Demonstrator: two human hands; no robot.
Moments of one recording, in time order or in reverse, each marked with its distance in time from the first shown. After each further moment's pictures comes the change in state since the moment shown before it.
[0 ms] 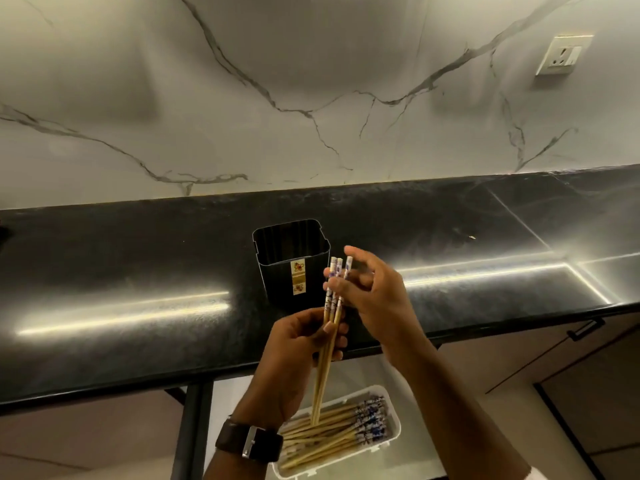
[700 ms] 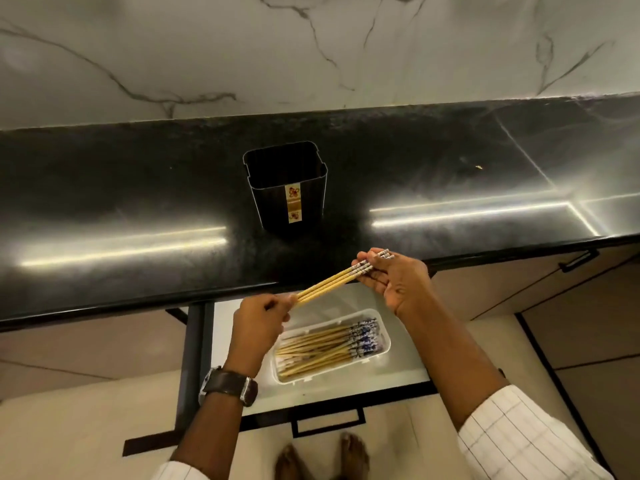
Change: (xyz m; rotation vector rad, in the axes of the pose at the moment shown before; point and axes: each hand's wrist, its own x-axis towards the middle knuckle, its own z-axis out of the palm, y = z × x) left_hand -0.021 -0.075 -0.059 0.687 0.316 -0.055; right_hand -0.003 0.113 -0.036 0.560 0.339 0.577
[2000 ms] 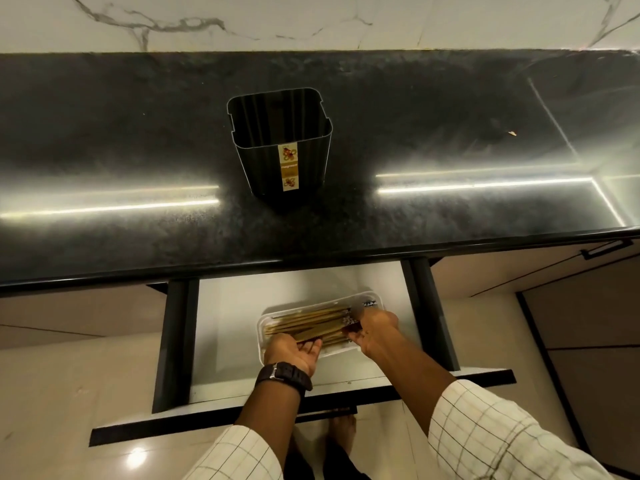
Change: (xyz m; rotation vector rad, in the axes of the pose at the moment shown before) left_hand 0.018 -0.057 0.114 -1.228 0.302 -1.178; right_hand 0.057 0.124 -0.049 -0.251 0.441 0.399
